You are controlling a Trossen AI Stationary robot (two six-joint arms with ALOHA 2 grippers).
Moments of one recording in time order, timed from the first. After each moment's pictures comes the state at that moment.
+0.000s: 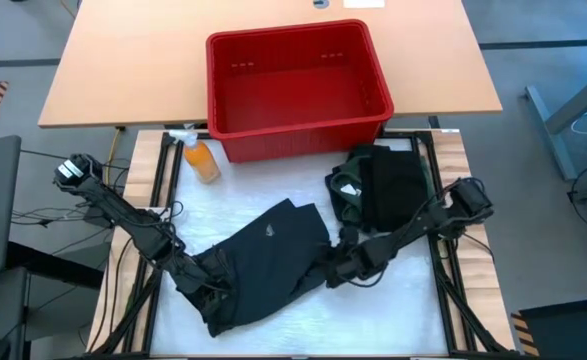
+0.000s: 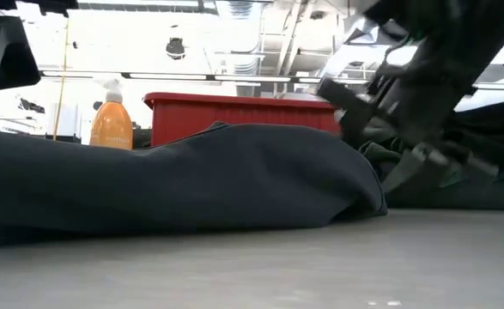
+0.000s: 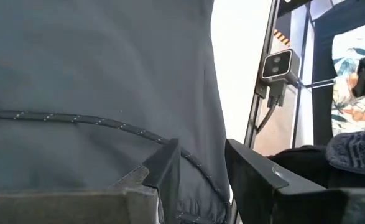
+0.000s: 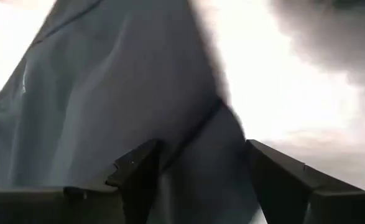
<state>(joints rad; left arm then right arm) -0.67 1.22 0.71 -0.22 -0.14 -1.12 0.43 1.78 0.98 -0.42 0.63 1.99</state>
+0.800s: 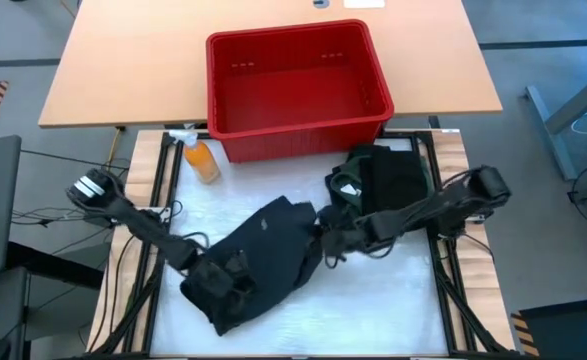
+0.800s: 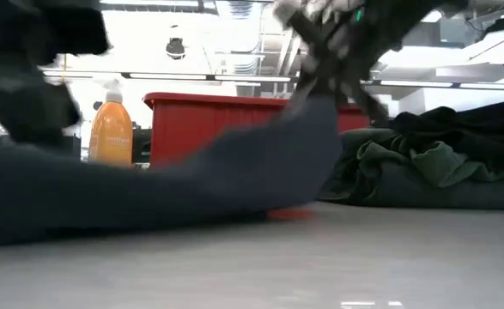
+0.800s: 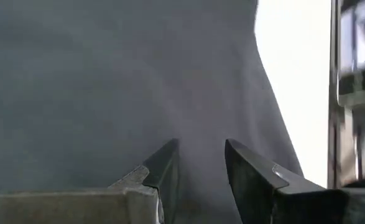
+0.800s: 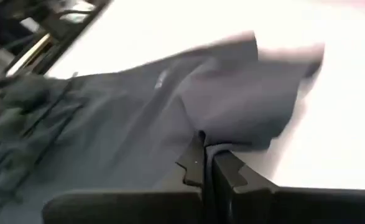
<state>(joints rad) -0.61 1.46 0.68 -0.02 -0.26 -0.95 0.29 1.66 1.02 -0.15 0.60 1.13</state>
